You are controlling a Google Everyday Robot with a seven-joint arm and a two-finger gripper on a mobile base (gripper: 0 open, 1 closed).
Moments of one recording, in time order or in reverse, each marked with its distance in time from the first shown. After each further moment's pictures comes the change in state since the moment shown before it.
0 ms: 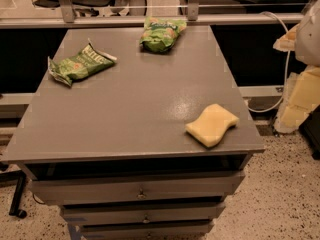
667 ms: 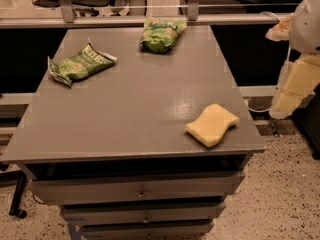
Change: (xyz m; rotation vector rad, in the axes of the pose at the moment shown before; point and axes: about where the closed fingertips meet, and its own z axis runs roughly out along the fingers) arm -0.010 -0.023 0.001 0.014 -0.048 -0.047
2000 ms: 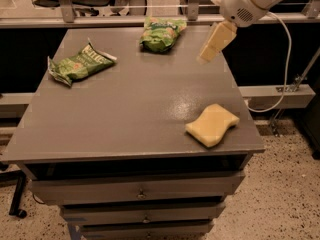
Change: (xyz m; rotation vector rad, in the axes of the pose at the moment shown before) arm -0.118 -0.148 0.072 0.176 -0.342 -0.002
